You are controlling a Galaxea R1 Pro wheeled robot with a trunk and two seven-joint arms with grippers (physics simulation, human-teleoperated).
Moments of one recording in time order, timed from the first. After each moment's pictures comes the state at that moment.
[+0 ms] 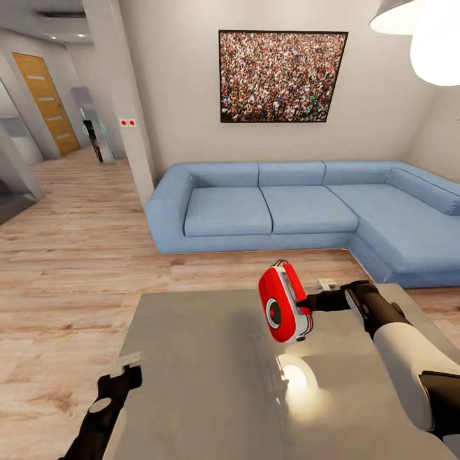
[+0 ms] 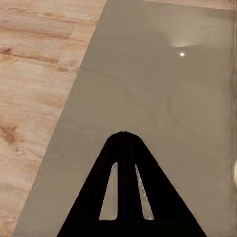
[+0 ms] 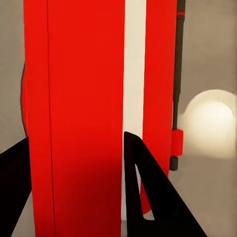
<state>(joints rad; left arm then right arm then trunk) -0.24 -0.06 0.18 -1.12 -0.01 0.24 0.17 -1.00 -0.19 -0.07 -0.50 0.23 0.69 0.68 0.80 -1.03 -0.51</state>
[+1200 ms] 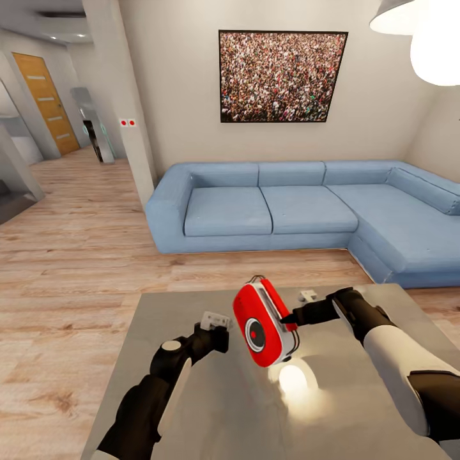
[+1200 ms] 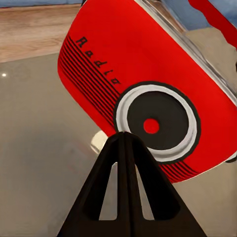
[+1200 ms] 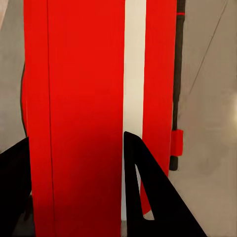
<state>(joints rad) -0.41 -0.17 -0.24 -1.27 -0.01 0.56 -0.23 -1.00 -0.16 0.07 -0.41 0.23 0.65 0.89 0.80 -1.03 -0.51</state>
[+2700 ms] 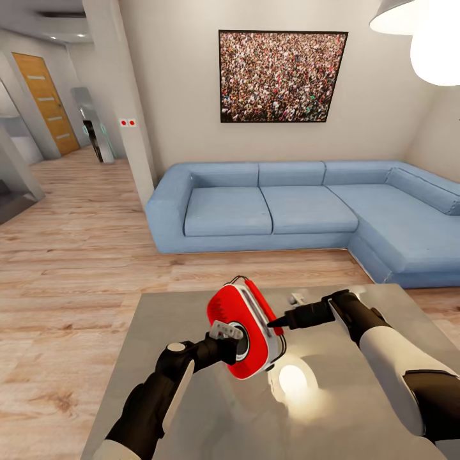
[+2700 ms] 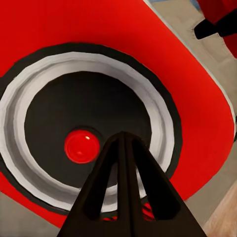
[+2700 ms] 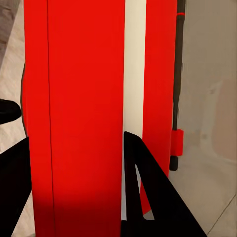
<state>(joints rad) -0.45 -0.17 -0.24 -1.14 -0.02 0.54 -0.42 -1.00 -0.14 0.07 -0.38 0.23 0.63 1.18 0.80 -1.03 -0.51</state>
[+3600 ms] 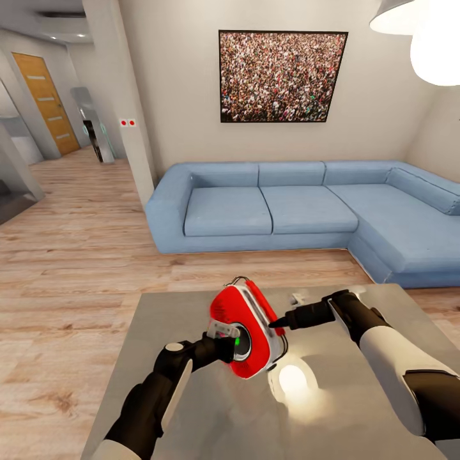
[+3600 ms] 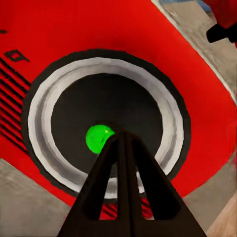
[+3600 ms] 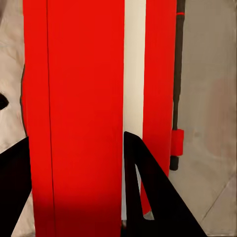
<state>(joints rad) -0.45 -0.17 -0.22 -1.13 -0.02 0.54 -0.41 -1.00 -0.14 0.07 -0.38 0.24 0.62 1.15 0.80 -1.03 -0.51</state>
